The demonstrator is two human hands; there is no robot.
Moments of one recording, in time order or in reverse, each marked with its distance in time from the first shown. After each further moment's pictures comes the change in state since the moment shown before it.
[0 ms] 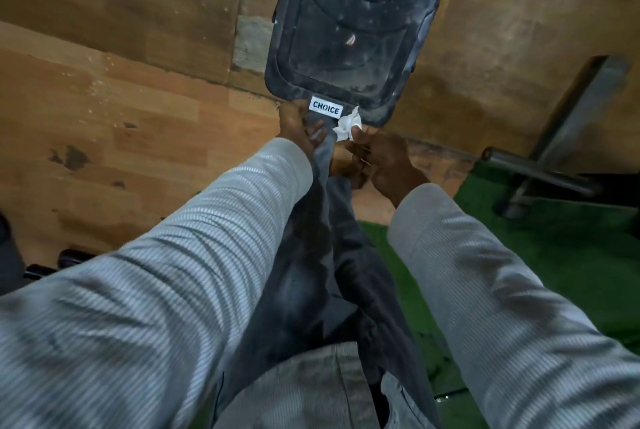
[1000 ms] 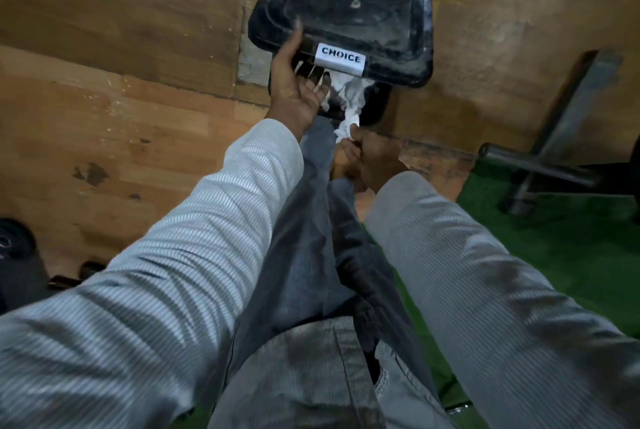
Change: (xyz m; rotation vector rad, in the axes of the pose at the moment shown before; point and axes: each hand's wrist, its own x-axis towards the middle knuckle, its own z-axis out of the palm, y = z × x) left_hand -0.073 0.052 0.047 -0.197 -0.247 0.278; right_hand -0.012 0.001 0.006 0.158 0.021 0.007
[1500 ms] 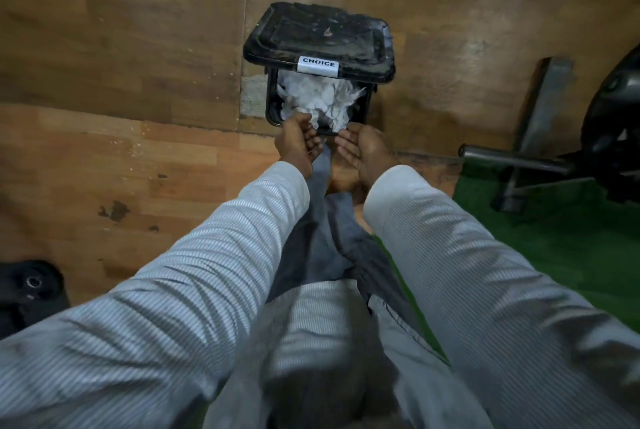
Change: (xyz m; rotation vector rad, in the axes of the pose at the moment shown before) left_hand -0.088 -0.041 -0.014 0.266 0.234 -0.051; right_hand -0.091 -0.036 -0.009 0.146 -0.018 -0.038
